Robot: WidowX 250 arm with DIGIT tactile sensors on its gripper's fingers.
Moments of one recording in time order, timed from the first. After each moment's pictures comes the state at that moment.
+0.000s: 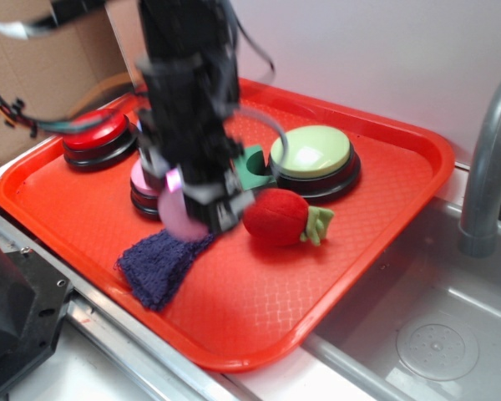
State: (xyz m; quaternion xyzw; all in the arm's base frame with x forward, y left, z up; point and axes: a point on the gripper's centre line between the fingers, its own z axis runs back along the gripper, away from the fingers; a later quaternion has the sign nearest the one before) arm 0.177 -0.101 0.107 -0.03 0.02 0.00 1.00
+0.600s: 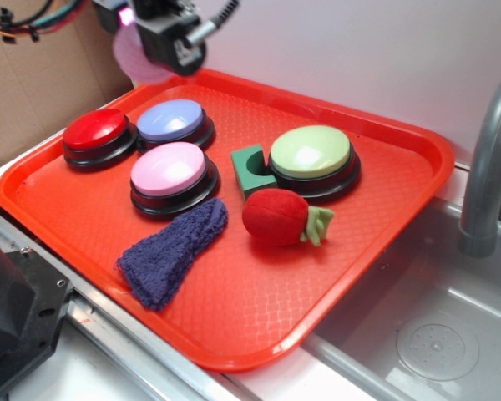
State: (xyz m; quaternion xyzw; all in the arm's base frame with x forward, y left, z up) arm 0.186 -0.073 0.193 0.05 -0.05 0.00 1.00
